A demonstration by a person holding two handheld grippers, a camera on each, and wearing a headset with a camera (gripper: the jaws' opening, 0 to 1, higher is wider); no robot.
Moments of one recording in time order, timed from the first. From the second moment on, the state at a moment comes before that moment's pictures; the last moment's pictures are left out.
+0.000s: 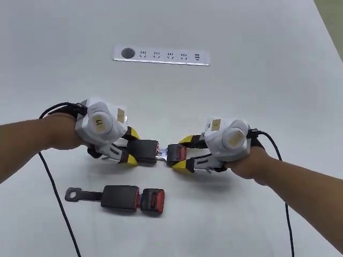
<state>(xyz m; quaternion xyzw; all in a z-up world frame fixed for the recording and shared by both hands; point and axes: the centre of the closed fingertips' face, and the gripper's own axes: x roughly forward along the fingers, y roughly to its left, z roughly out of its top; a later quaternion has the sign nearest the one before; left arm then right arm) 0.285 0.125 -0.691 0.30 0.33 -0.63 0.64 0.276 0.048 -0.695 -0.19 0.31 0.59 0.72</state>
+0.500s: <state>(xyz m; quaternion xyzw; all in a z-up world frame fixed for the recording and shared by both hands) 0.284 0.119 -0.690 0.31 0.33 -0.64 0.63 0.279 0.056 -0.691 -0.18 0.32 0.57 0.73</state>
